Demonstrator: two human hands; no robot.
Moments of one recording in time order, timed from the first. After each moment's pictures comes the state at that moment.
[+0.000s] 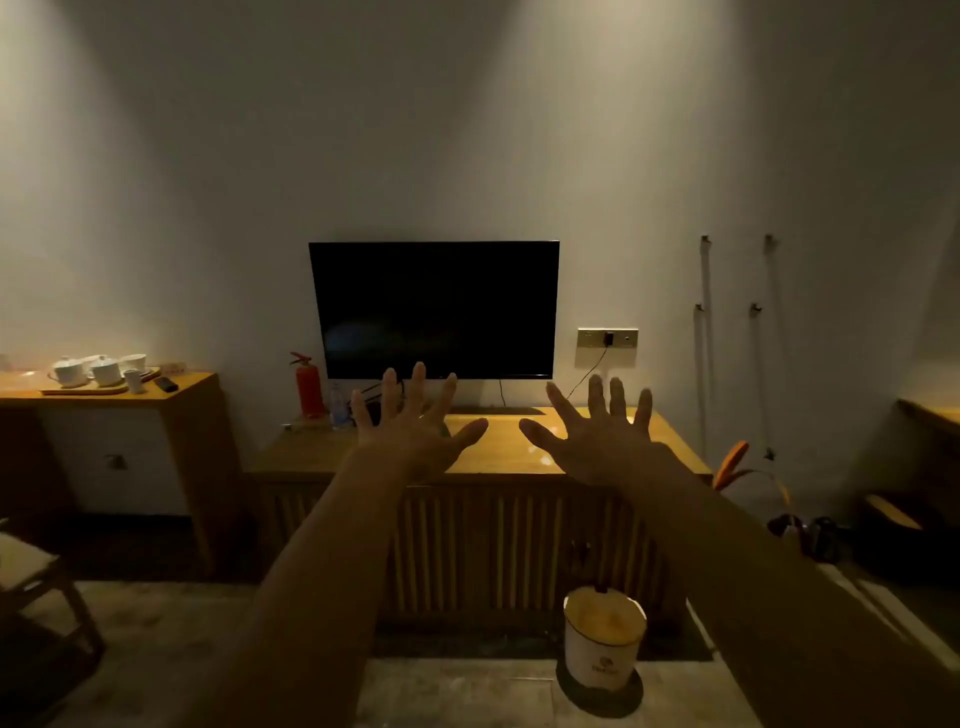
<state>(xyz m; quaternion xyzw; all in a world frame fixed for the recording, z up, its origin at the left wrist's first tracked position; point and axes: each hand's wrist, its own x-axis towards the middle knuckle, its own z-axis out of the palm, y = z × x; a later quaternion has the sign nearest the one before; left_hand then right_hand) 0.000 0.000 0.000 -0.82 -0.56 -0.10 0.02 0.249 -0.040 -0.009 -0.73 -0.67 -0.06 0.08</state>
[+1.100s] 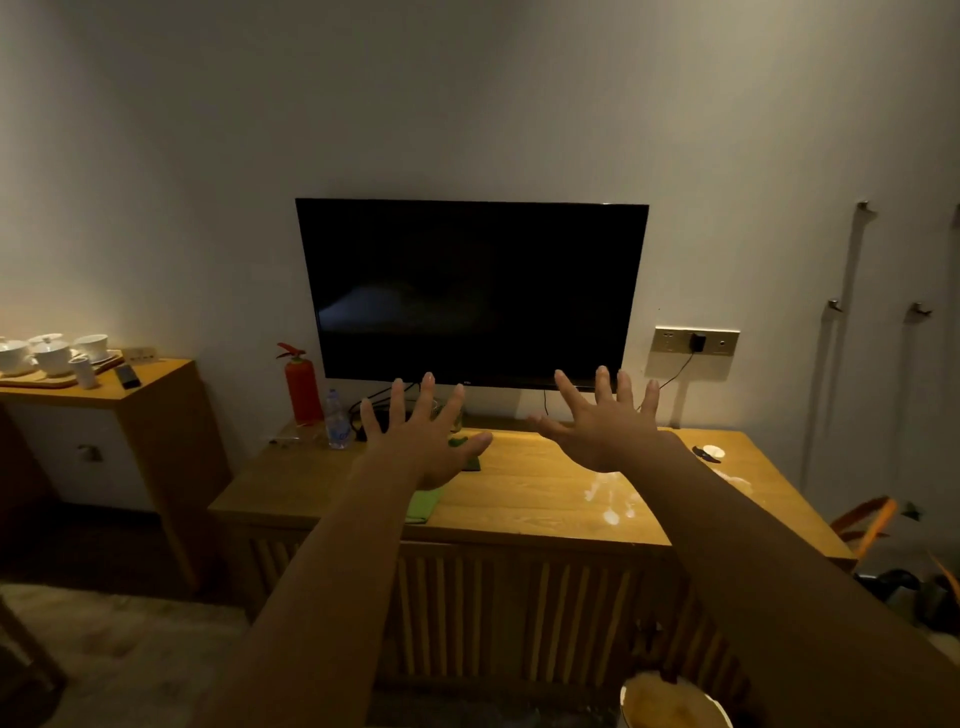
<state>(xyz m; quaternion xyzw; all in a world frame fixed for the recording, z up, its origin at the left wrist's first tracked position) -0.001 0.419 -0.064 -0.80 -0.60 -0.07 0.01 0.252 0.386 -0.038 -0.71 -0.70 -0.07 0.06</state>
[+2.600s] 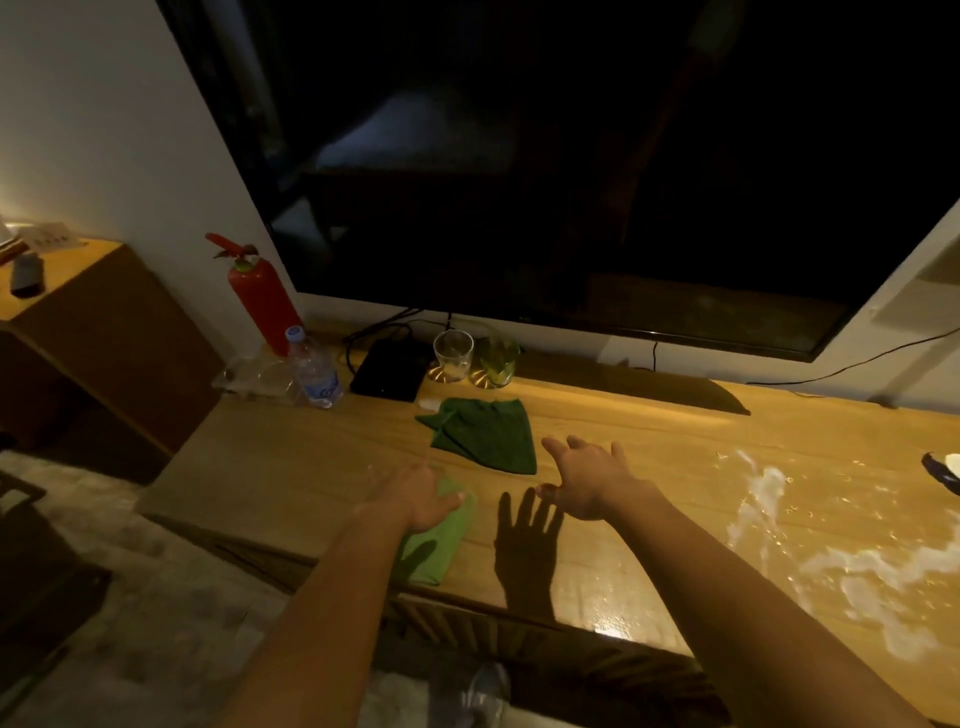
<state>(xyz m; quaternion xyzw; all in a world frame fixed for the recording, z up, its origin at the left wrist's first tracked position) -0.022 0.841 -0.325 -0.68 -0.67 0.13 -0.25 0.233 0.850 -0.301 -0.61 -0.76 0.19 -0.09</state>
